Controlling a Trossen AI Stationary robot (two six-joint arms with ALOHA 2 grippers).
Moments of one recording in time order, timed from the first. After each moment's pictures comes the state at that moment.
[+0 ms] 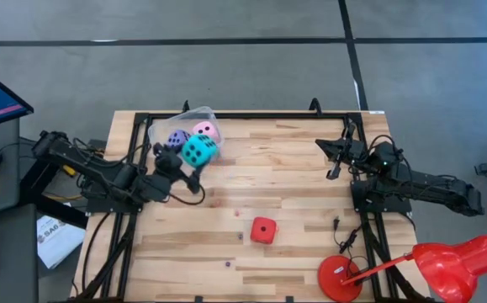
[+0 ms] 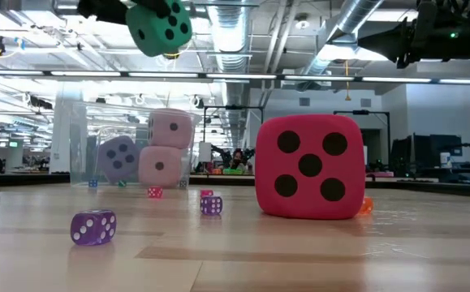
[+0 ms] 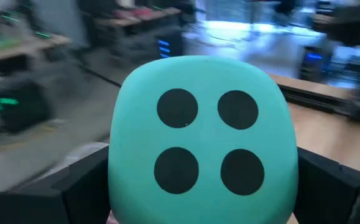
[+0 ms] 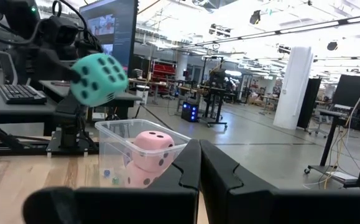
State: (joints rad) left arm -0.39 1.04 0.84 -0.29 -1.20 -0.37; right arm -0.33 0.33 0.19 0.33 0.05 -0.17
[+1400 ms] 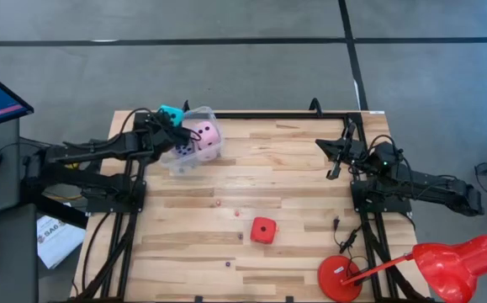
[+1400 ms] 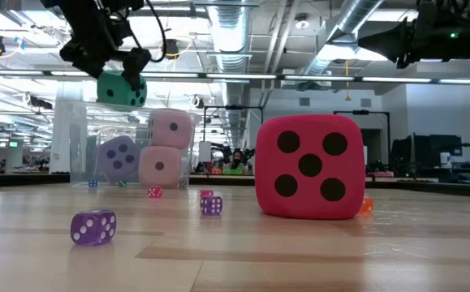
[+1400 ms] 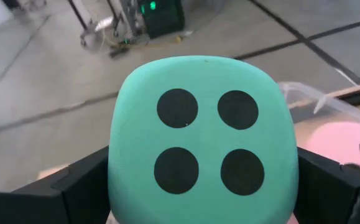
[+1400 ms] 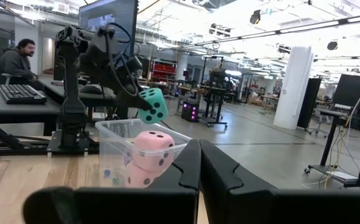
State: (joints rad) left arm 0.28 1.04 0.84 -0.71 -1.03 -0.62; right arm -0.33 0.33 0.19 0.33 0.05 -0.17
